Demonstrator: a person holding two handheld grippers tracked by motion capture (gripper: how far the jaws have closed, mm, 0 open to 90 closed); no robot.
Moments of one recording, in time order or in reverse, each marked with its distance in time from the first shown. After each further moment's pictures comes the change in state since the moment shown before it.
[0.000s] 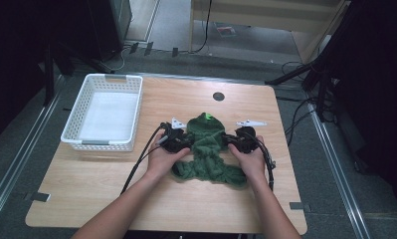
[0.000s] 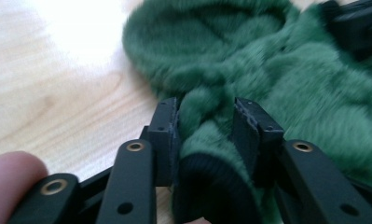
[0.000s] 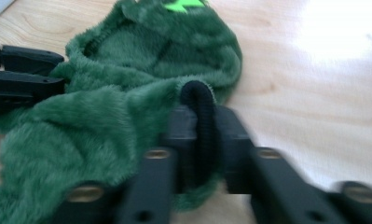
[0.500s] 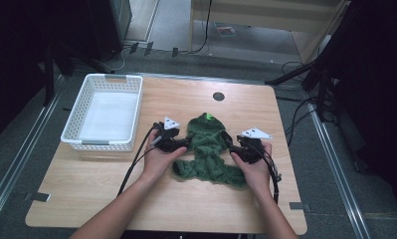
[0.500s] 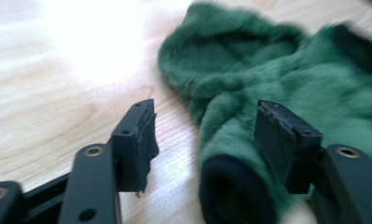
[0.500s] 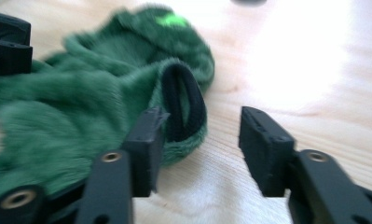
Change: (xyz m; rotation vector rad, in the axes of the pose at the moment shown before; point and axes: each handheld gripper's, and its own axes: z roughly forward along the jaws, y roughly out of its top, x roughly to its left) left arm 0.008 -0.002 -0.032 -0.128 -0.016 -0.025; right arm 0.016 -0.021 -0.034 -0.152 -0.137 -0.114
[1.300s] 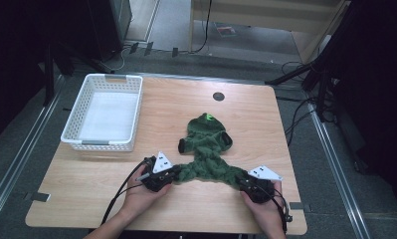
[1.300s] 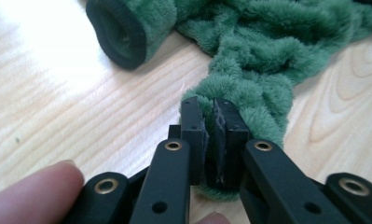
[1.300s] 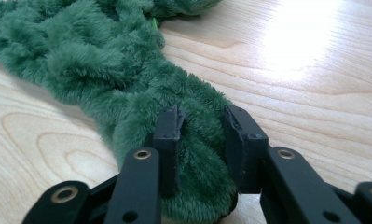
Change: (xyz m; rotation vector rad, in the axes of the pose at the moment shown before) left arm -0.031 -0.078 -0.061 0.064 -0.100 0.202; right arm 0.022 -0.083 -0.062 0.081 -0.004 -0.043
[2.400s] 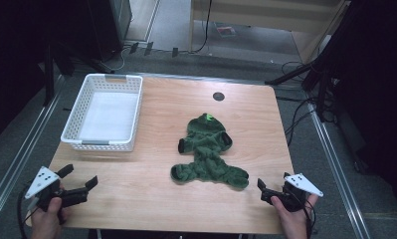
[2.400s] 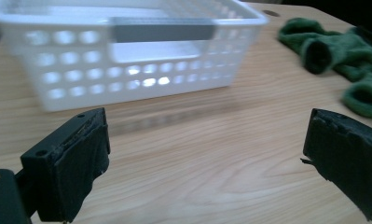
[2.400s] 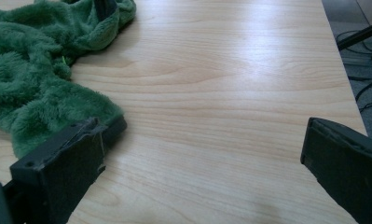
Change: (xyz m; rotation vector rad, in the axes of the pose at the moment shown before) left arm 0.109 -0.118 -0.192 -0.280 0.332 -0.290; right arm -0.057 -0.028 -0.051 -0.160 -0.126 0.184
